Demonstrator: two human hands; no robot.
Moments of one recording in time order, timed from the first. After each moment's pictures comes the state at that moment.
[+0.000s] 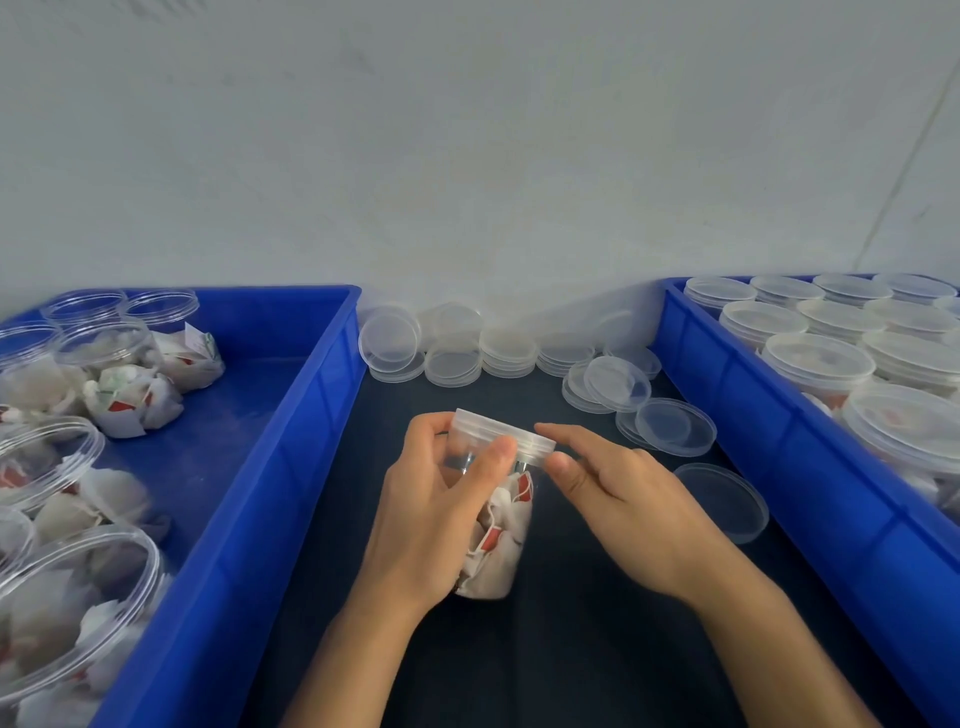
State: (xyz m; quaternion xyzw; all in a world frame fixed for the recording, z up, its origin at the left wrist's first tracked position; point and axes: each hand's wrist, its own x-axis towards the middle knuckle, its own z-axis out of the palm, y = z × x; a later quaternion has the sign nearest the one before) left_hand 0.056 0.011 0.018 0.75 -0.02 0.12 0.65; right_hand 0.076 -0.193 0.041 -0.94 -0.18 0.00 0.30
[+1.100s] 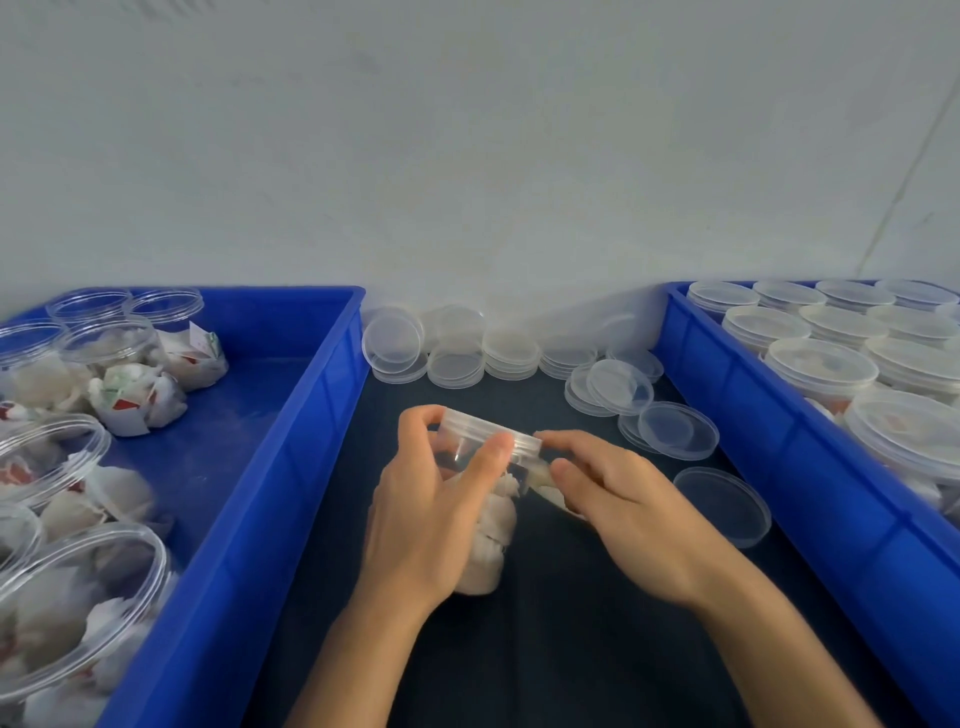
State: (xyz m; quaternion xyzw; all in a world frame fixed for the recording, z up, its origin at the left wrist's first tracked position) left_hand 0.058 0.014 0.016 0.81 0.02 0.16 0.56; right_hand 0.072 -0.191 0.039 -0.89 -0.19 0.02 0.42
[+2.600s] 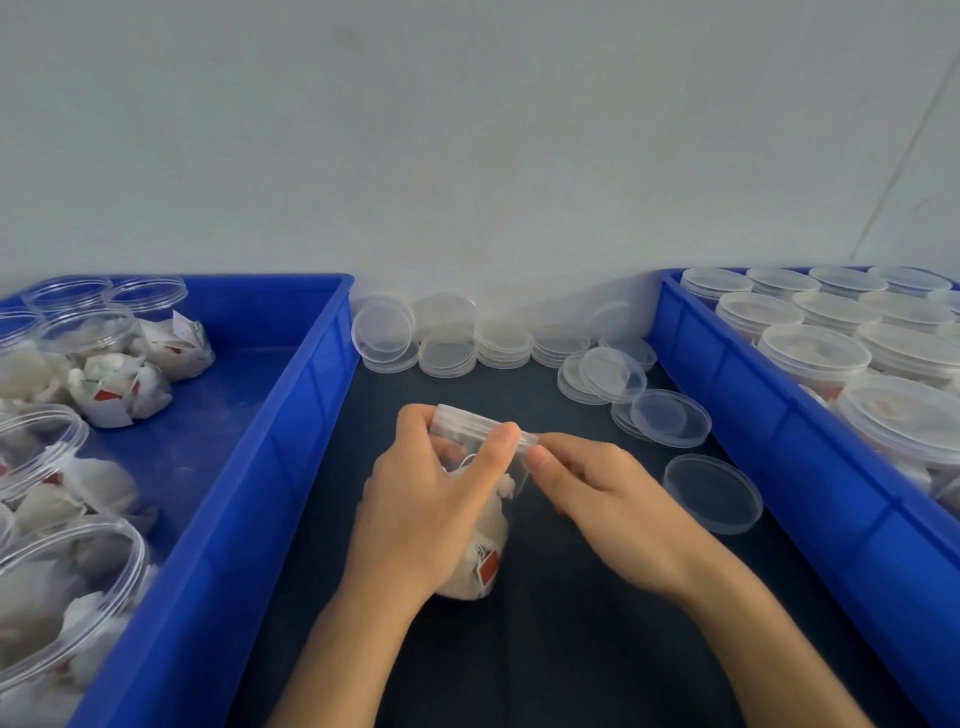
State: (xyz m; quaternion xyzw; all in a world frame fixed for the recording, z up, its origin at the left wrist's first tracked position) left_hand 0.054 0.009 0.030 0.85 0.06 0.11 0.51; right_hand 0.073 -0.184 0.034 -0.87 -0.20 0.04 0.44
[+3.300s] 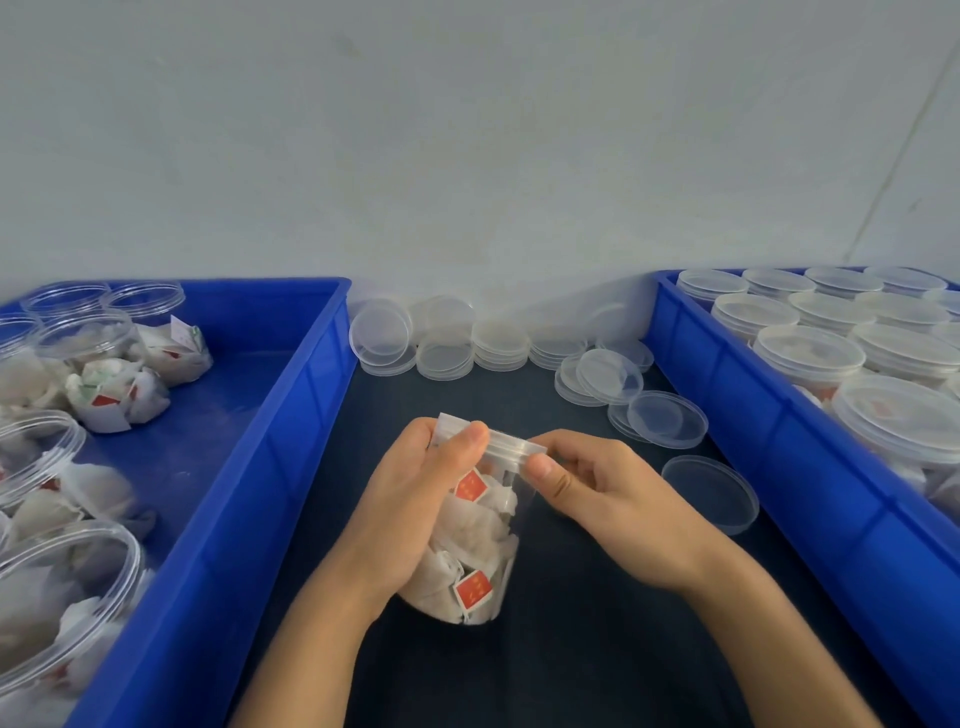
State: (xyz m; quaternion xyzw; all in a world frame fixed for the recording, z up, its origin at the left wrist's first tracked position) left_hand 0.052 0.024 0.031 0.76 -0.01 0.00 0.66; right_hand 0.072 -0.191 0.040 -0.86 -0.21 0.06 0.46
